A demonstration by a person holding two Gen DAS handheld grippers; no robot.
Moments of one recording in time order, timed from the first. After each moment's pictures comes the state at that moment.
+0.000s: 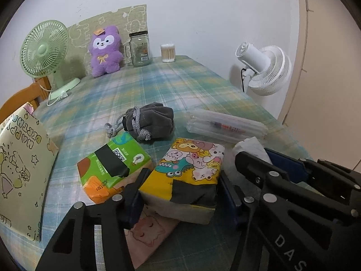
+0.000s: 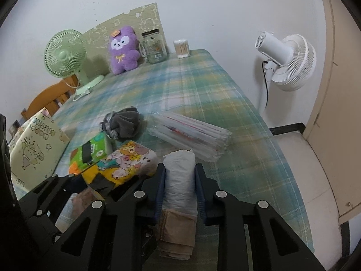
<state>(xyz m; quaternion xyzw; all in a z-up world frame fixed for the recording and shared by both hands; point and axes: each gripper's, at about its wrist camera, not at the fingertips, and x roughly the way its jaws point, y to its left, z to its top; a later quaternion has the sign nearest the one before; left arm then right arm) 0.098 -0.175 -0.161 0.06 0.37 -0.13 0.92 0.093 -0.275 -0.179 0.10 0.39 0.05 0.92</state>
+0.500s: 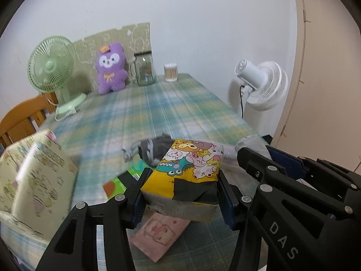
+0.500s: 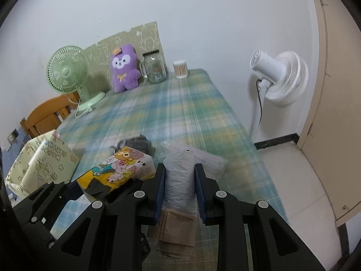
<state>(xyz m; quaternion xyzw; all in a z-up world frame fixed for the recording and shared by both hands) 0.085 -0.167 -0.112 0.06 0.33 -0.12 0.93 0.084 -0.270 -0.129 0.10 0.35 0.02 0.93</state>
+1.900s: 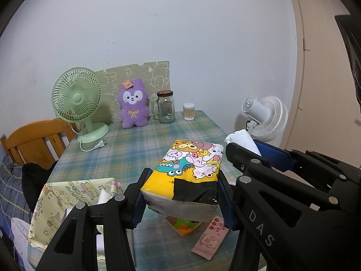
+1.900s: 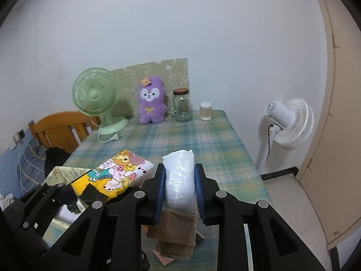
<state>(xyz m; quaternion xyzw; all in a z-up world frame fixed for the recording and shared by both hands) 0.070 -0.083 -0.014 0.04 0.26 -0.13 0.95 0.083 -0.184 -0.019 0.05 0.28 0.04 0.96</state>
